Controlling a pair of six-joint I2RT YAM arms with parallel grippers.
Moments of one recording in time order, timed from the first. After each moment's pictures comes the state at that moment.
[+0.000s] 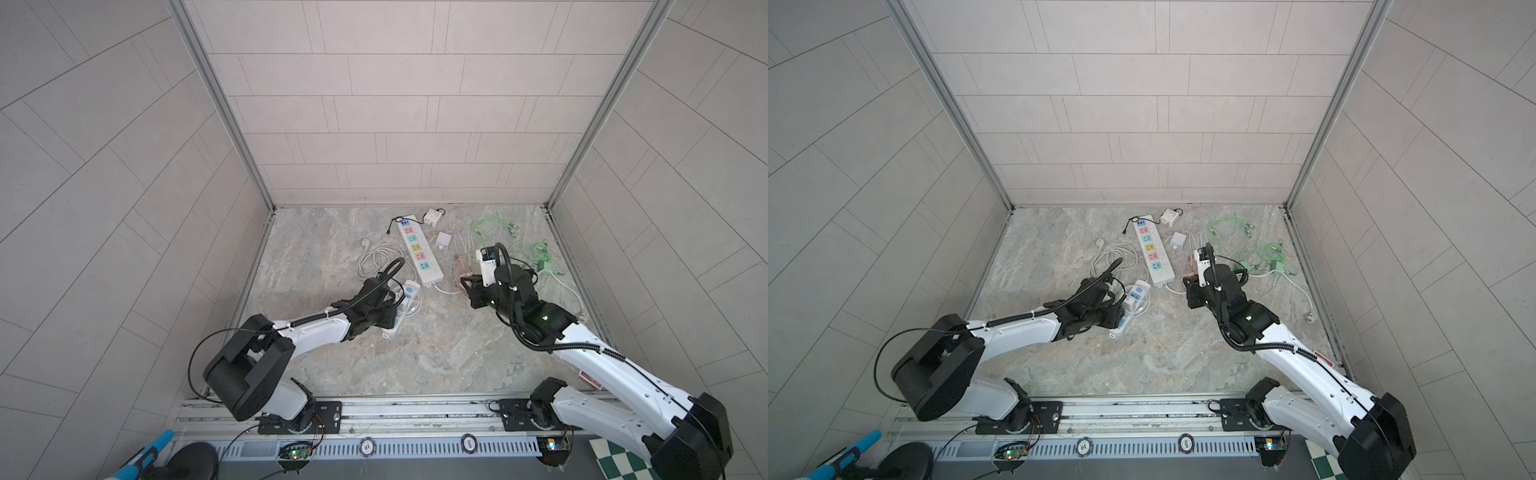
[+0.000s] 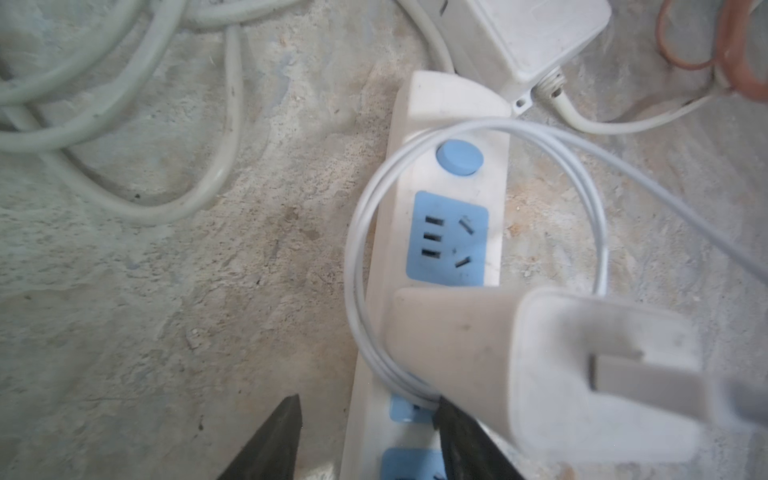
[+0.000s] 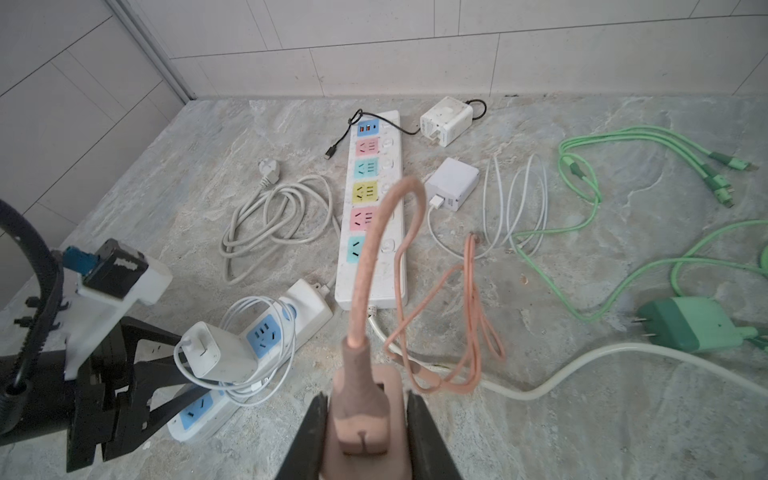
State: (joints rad) left arm -0.67 1.46 0.64 -0.09 0.01 -0.40; right arm 0.56 0.95 0.69 -0.28 0.11 0.32
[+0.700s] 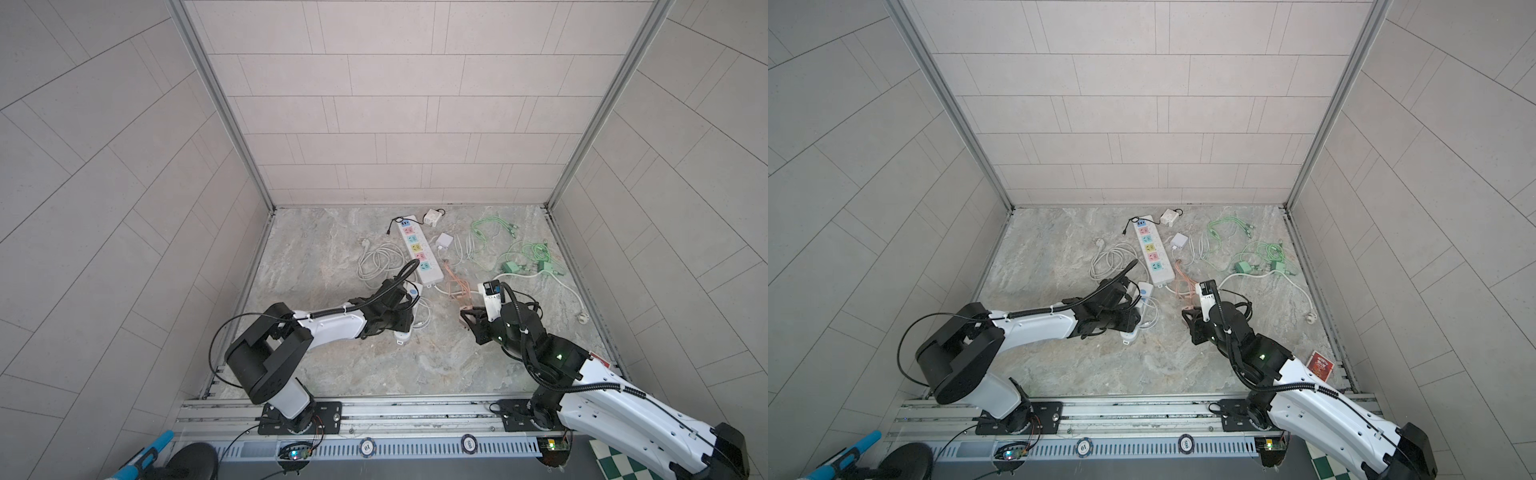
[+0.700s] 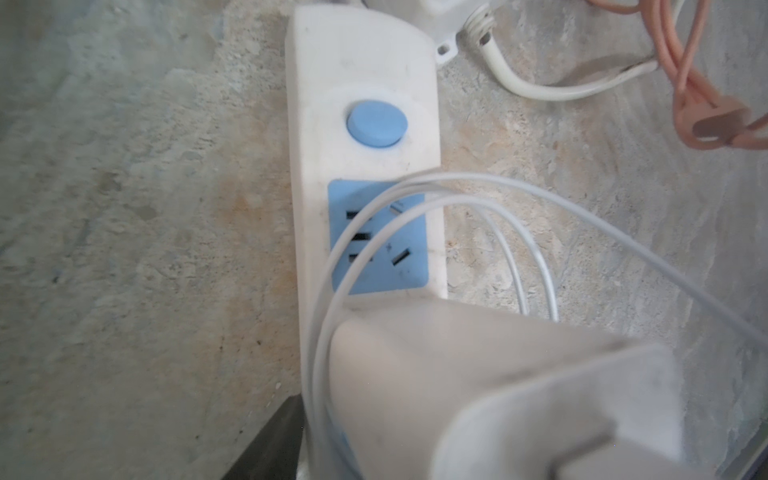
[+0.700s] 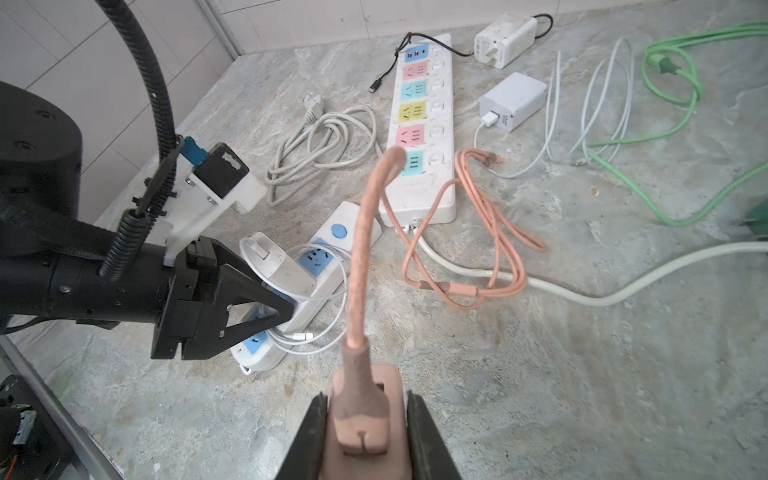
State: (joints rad) left arm -0.76 1.60 0.77 -0.15 0.08 -0.53; right arm 0.72 0.69 0.44 -0.32 0.14 0.44
